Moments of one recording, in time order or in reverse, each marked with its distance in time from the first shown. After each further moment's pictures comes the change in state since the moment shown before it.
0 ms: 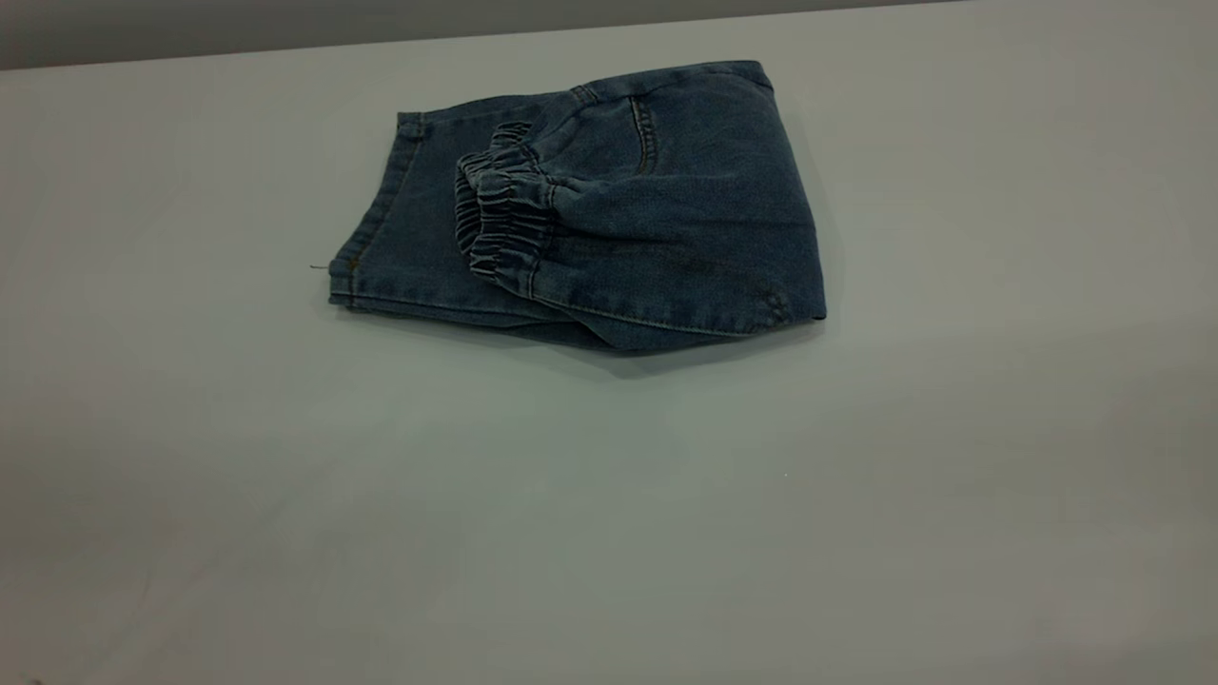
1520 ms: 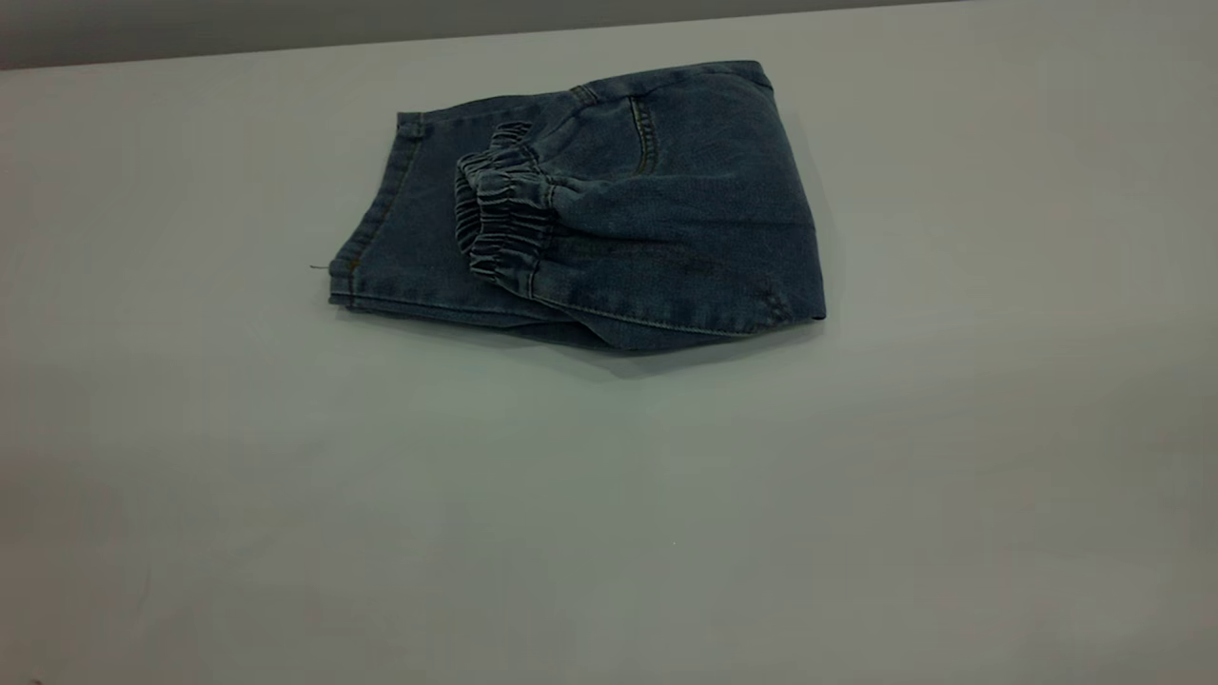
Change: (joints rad) left arm 0.593 -0.309 0.000 0.009 0.000 -0.004; right arm 0.129 0.000 0.000 0.003 0.000 0.000
